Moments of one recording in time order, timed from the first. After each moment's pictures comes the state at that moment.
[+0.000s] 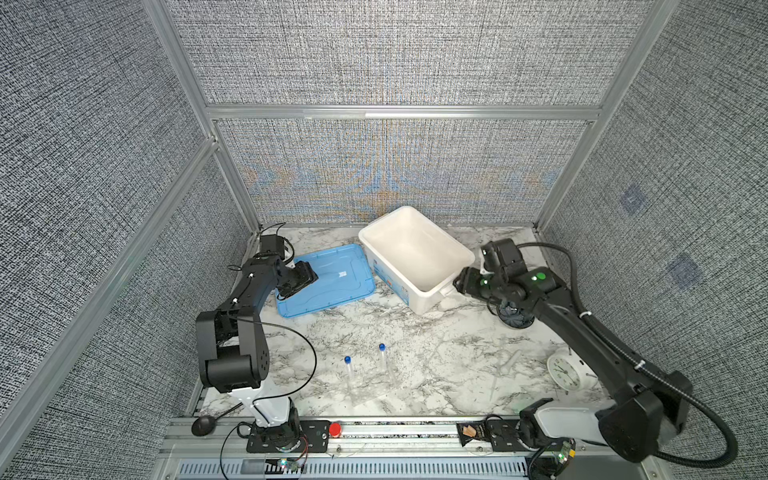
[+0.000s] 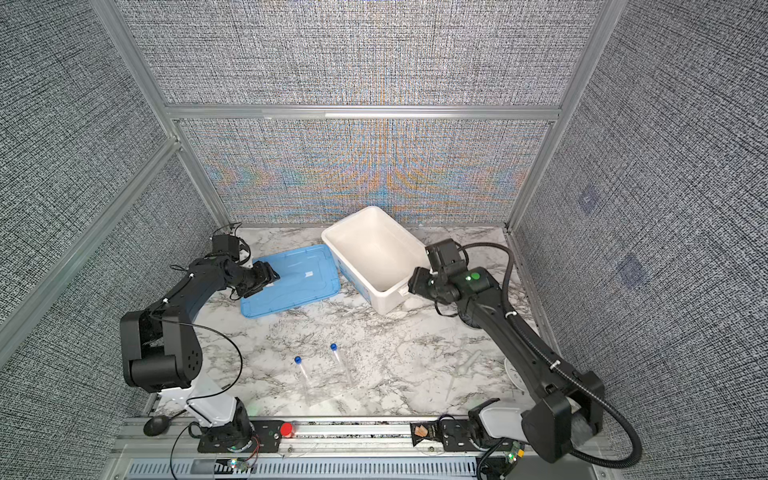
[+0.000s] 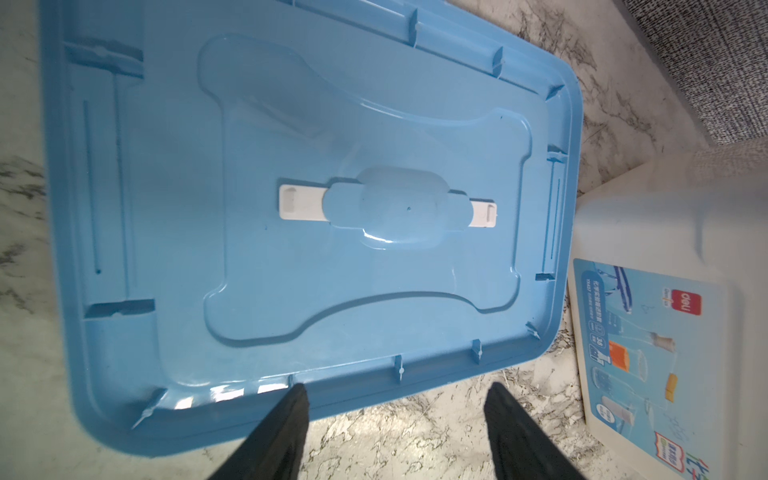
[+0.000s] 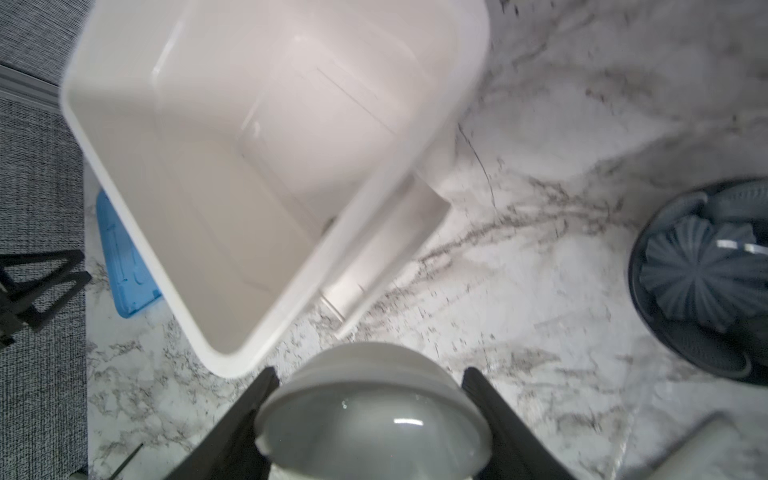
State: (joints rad) left arm 0.07 1.69 1.23 -0.64 0.34 -0.39; right arm 0.42 1.39 1.35 -0.83 -0.01 0.61
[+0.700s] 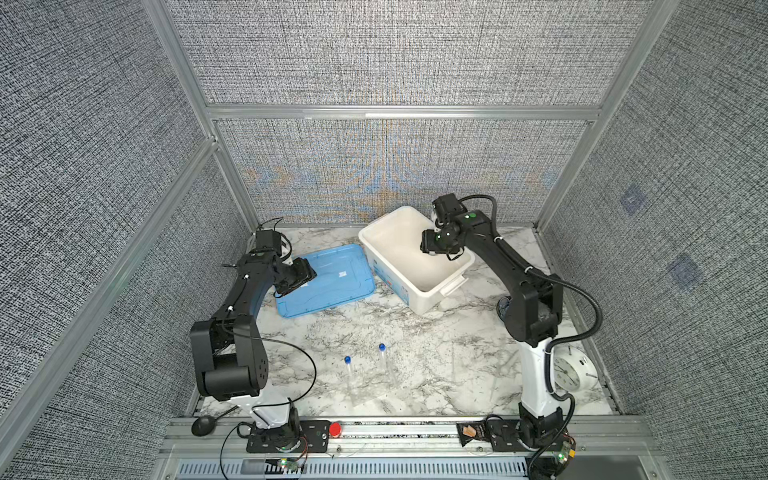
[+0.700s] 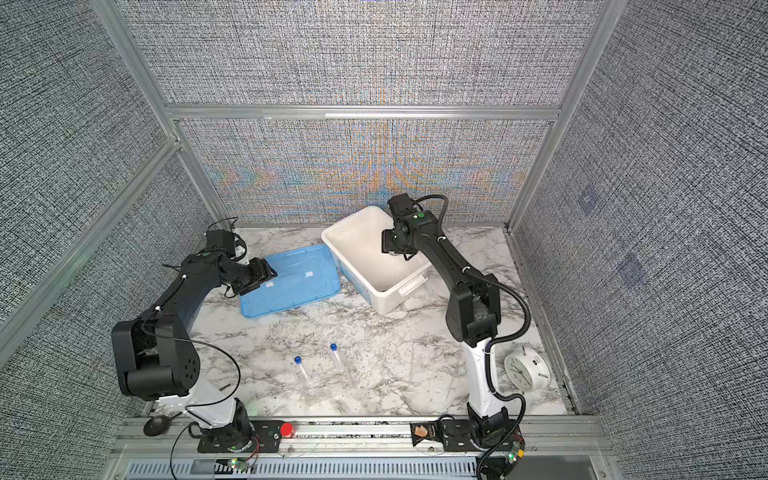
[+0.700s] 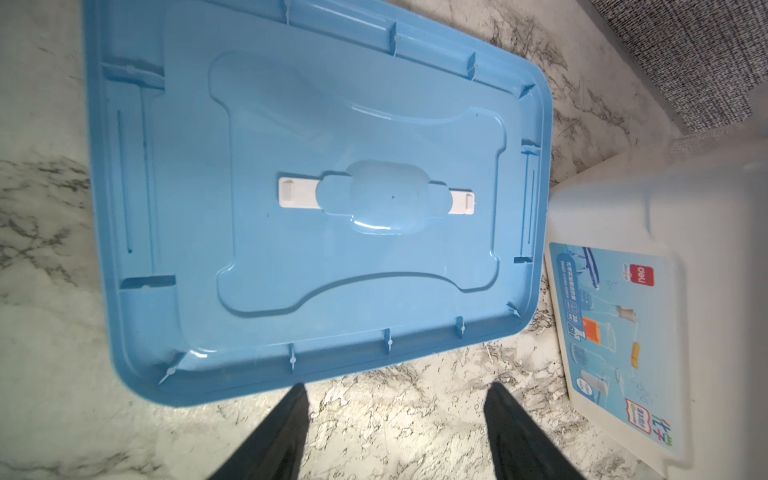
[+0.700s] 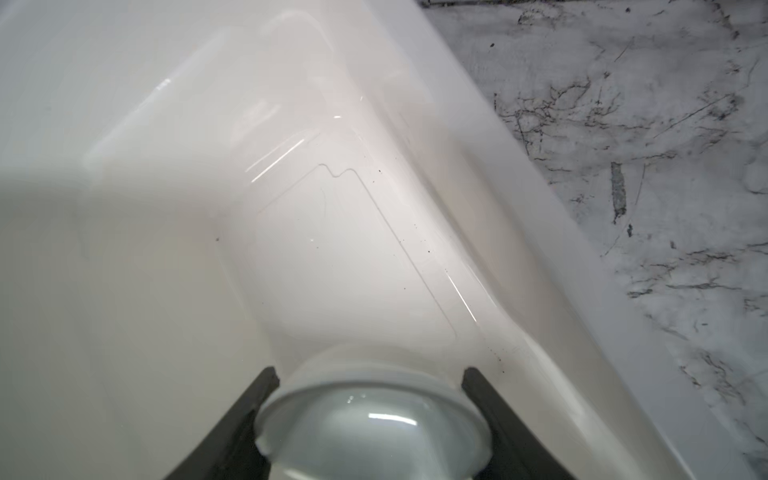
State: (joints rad) left arm 0.07 1.63 1.27 -0.75 0.34 -0.37; right arm 0.41 2.22 2.20 -1.03 0.03 0.30
